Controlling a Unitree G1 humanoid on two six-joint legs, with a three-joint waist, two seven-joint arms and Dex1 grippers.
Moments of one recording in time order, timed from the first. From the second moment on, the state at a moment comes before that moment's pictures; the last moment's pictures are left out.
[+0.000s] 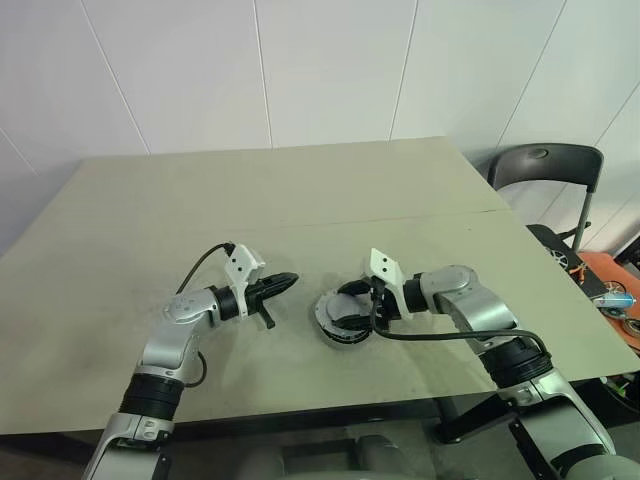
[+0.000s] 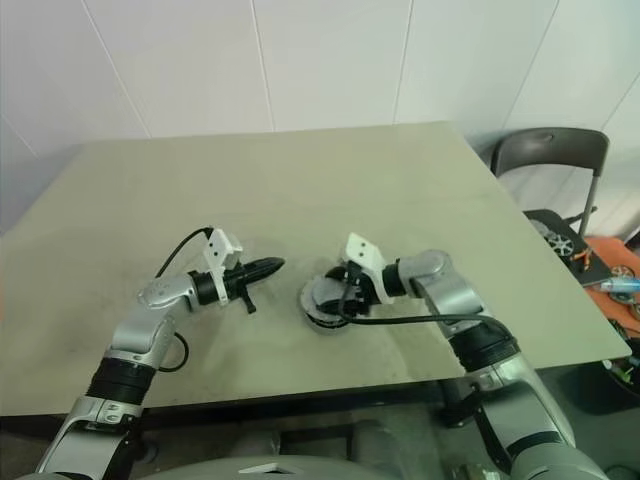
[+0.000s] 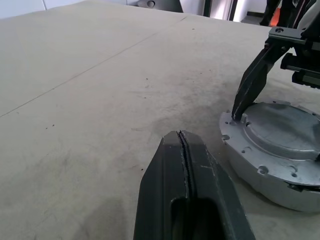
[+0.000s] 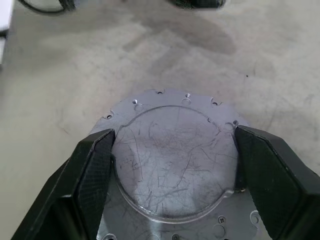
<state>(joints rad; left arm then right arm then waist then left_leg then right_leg) -0.30 0.37 -0.07 0.16 -0.27 0.21 -0.89 -0.52 -0.49 0.30 0.14 0.20 0.51 1.16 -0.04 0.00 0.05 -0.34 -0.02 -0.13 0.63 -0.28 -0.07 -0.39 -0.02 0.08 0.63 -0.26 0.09</state>
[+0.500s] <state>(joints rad) -0.30 0.37 -0.07 0.16 -0.26 0.20 -0.88 -0.50 -0.53 0.31 0.11 0.22 0.43 1.22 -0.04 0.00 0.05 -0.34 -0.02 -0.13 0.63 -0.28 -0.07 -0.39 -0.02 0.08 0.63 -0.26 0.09</state>
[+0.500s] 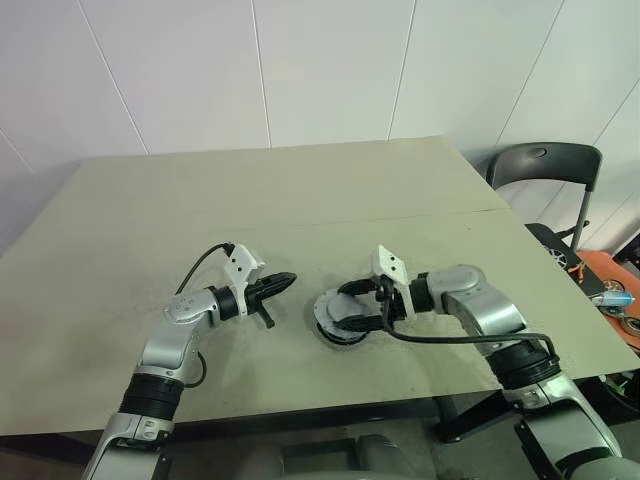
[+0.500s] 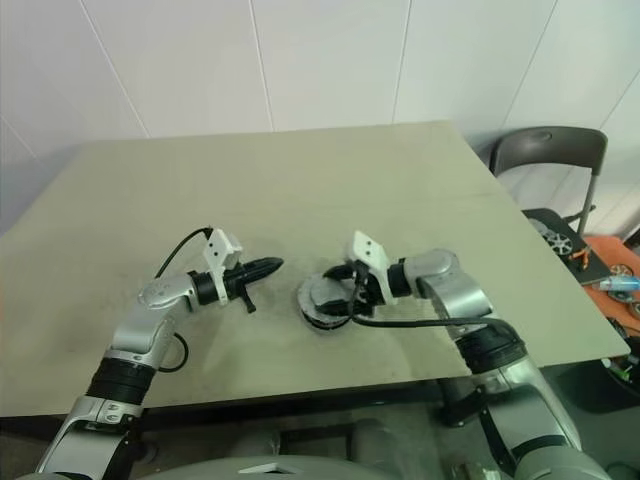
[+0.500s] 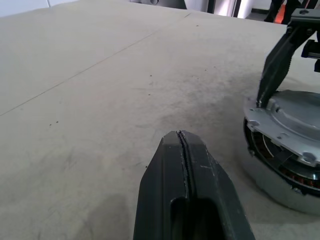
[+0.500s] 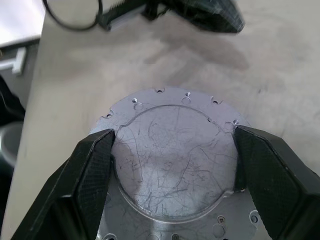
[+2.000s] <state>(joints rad) -0.30 0.37 -0.07 0.18 -0.25 0.20 -0.87 -0.51 -0.54 0.34 0.16 0.14 0.33 1.22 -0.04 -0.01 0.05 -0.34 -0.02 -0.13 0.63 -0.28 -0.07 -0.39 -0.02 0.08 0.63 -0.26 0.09</state>
